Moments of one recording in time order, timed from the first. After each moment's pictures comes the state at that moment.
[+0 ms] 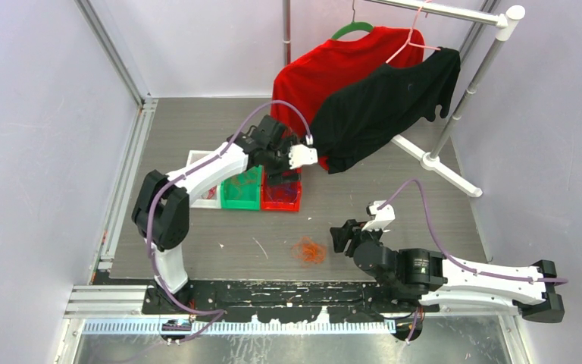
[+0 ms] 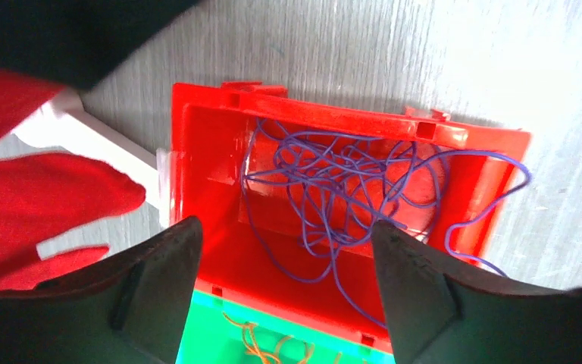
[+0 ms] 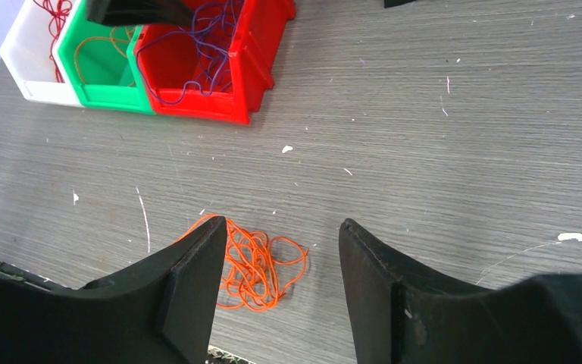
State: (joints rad) left arm -0.65 1.85 1.47 -0.55 0.22 0.85; right arm 1.38 0.53 0.45 -0.53 0.92 0.89
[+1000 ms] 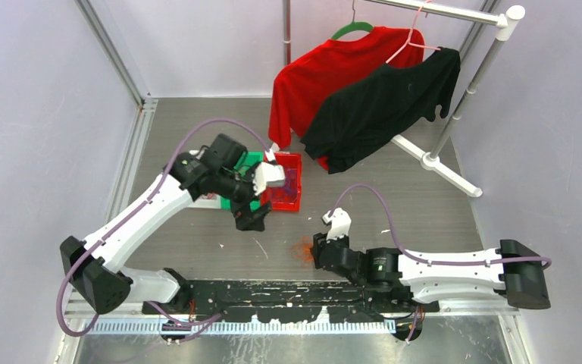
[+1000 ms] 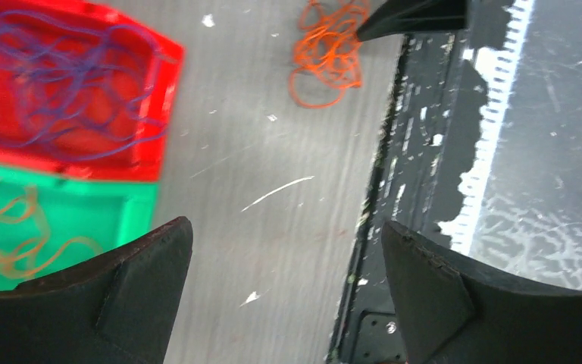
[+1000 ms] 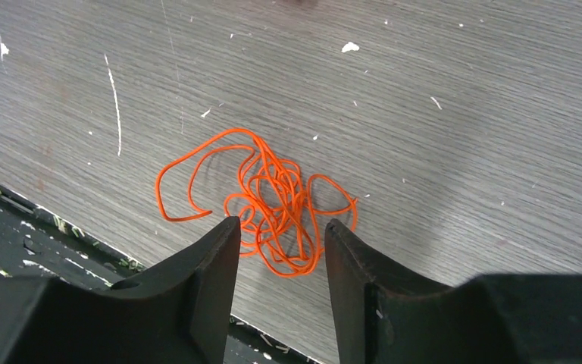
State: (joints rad) left arm -0.64 1.30 1.33 -1.05 0.55 0.55; right arm 1.38 0.93 0.43 -0.28 0.66 0.79
